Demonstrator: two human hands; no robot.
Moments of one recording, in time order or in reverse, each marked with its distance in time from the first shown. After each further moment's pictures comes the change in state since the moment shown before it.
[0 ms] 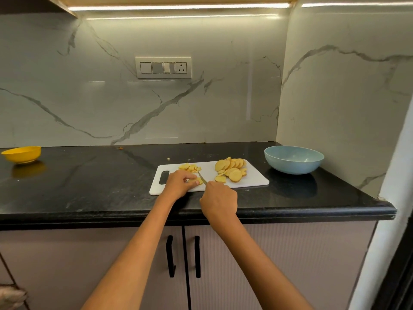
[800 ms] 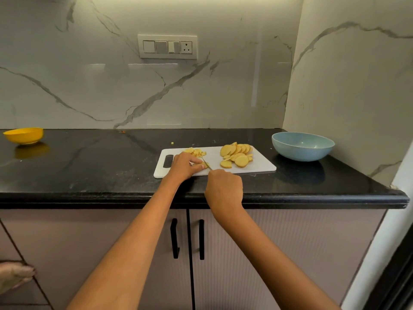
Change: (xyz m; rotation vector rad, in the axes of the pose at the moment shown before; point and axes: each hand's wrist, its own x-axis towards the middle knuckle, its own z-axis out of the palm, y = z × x) left_hand -0.003 0.008 -0.003 0.024 0.032 0.042; right_hand -0.010 -0.001 0.007 -0.188 0.105 -0.129
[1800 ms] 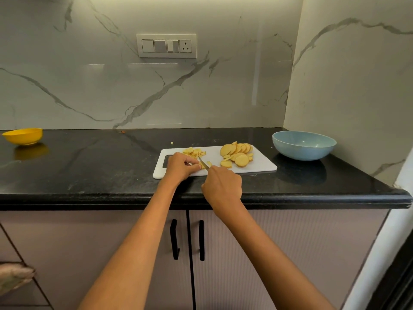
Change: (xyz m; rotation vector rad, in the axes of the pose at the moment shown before) left_hand -0.001 -0.009 0.001 -0.135 0.082 -0.096; right_hand 0.010 -0.001 -0.003 0.162 -0.083 0.098
